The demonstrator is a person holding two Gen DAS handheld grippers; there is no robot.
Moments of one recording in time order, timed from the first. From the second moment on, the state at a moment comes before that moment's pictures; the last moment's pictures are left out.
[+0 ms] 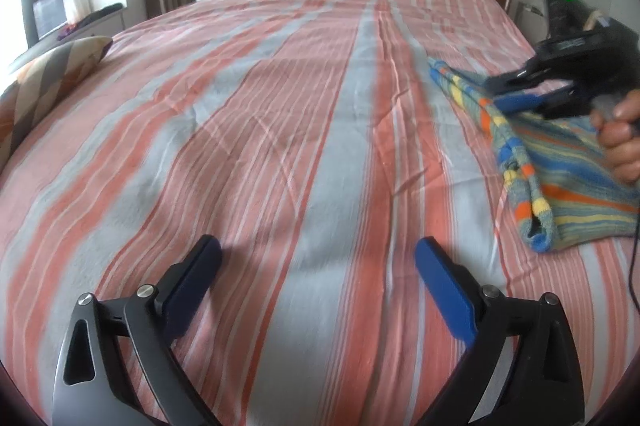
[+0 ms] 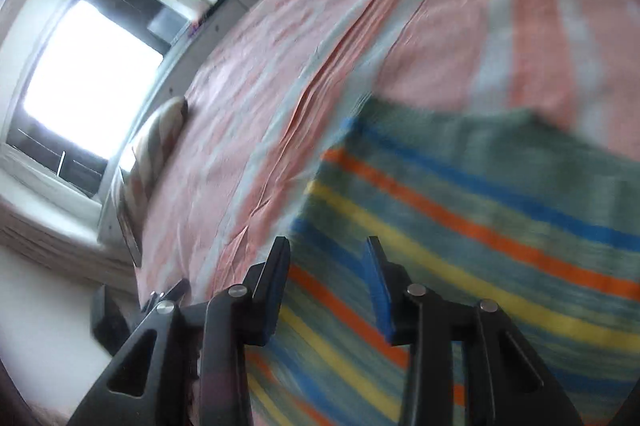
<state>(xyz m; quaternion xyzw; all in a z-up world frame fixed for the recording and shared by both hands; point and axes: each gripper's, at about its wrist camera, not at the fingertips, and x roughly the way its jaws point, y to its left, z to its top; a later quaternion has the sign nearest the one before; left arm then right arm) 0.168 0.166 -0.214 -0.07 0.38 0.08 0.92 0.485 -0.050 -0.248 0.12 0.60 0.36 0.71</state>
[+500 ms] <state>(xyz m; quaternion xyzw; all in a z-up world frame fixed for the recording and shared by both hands) 0.167 0.165 -0.214 -0.06 0.38 0.08 0.92 0.301 -0.065 -0.231 -0.02 0.54 0.45 0.71</state>
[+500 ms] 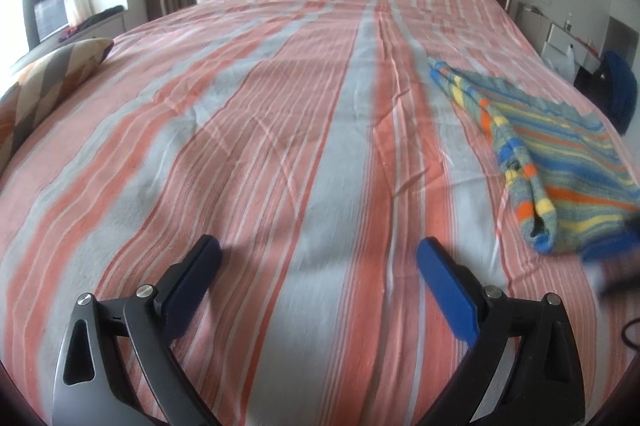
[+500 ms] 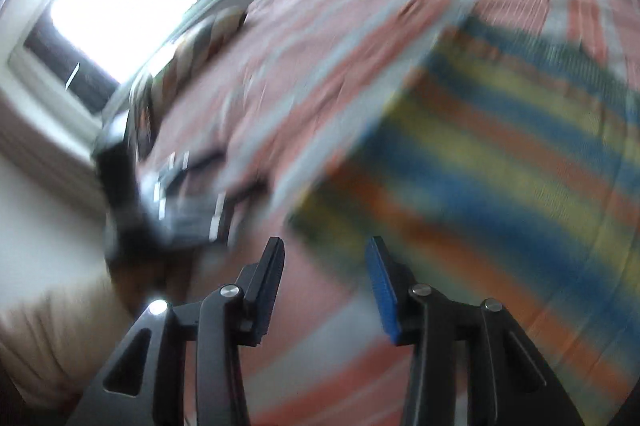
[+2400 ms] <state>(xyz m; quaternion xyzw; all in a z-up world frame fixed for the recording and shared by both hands) 0.208 -0.085 -0.142 -0.08 0.38 -0.17 0.91 0.461 -0.307 -0.178 0.17 0.48 0.27 0.82</state>
